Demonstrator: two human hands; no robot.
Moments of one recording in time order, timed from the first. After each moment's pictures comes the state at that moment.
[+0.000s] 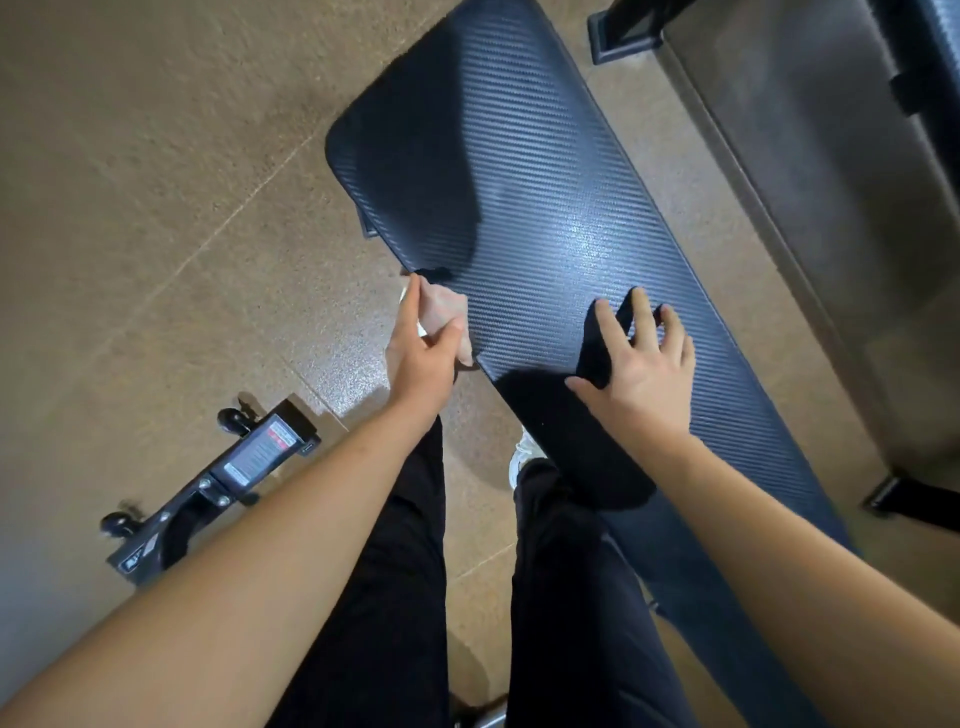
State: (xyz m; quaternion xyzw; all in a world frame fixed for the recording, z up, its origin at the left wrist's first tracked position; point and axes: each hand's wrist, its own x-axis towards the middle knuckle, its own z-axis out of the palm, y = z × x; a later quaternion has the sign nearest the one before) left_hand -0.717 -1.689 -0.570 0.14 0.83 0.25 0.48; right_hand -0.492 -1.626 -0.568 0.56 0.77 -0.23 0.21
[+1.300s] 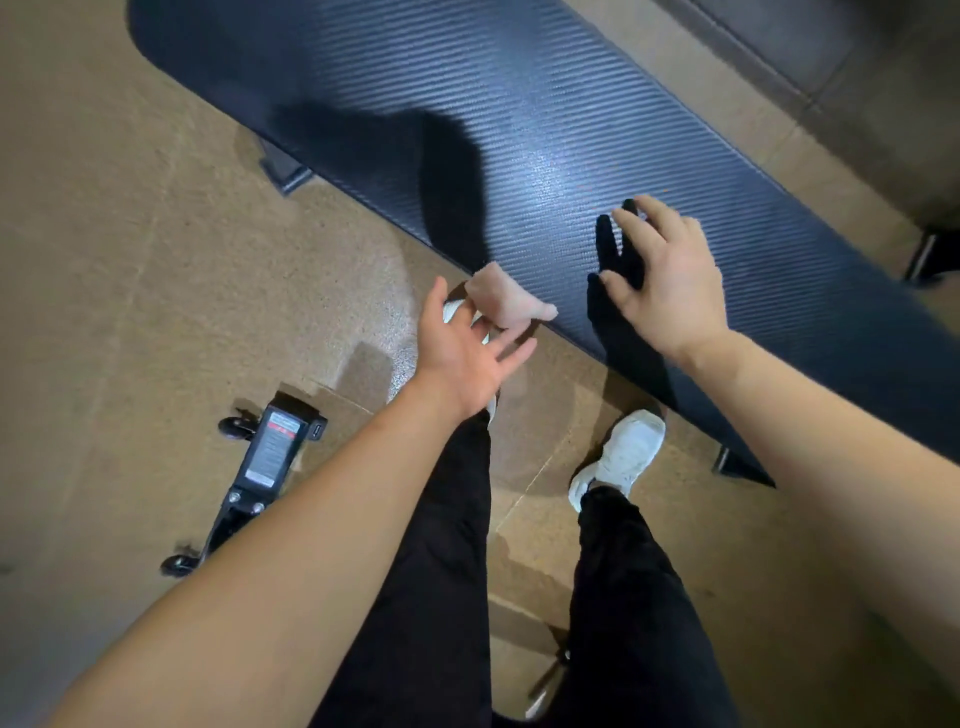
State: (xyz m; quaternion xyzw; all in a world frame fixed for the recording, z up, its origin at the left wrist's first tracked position) left_hand -0.601 -1.800 -0.557 -0.26 0.56 0.32 0.72; right_hand -0.376 -1.756 -0.566 0.66 0.70 -0.28 0.03
